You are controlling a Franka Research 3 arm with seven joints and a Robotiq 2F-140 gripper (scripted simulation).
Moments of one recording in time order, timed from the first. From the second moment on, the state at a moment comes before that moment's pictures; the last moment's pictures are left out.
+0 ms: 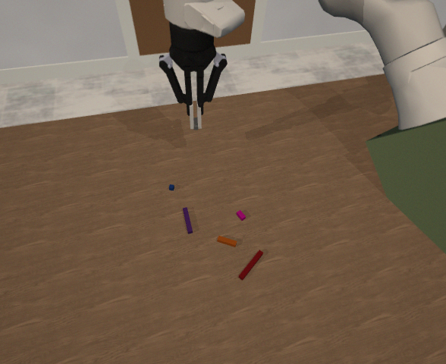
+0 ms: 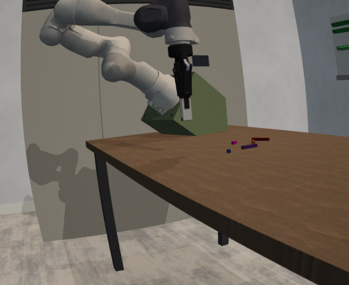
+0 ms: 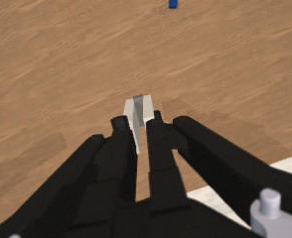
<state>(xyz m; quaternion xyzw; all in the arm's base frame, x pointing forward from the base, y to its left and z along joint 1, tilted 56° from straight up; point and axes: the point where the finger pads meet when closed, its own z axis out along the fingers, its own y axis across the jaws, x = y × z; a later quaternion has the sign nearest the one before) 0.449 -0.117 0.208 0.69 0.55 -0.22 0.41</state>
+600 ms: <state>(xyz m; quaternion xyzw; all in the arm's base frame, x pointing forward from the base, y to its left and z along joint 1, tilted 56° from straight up) 0.450 -0.136 0.191 0.69 0.56 -0.22 0.40</state>
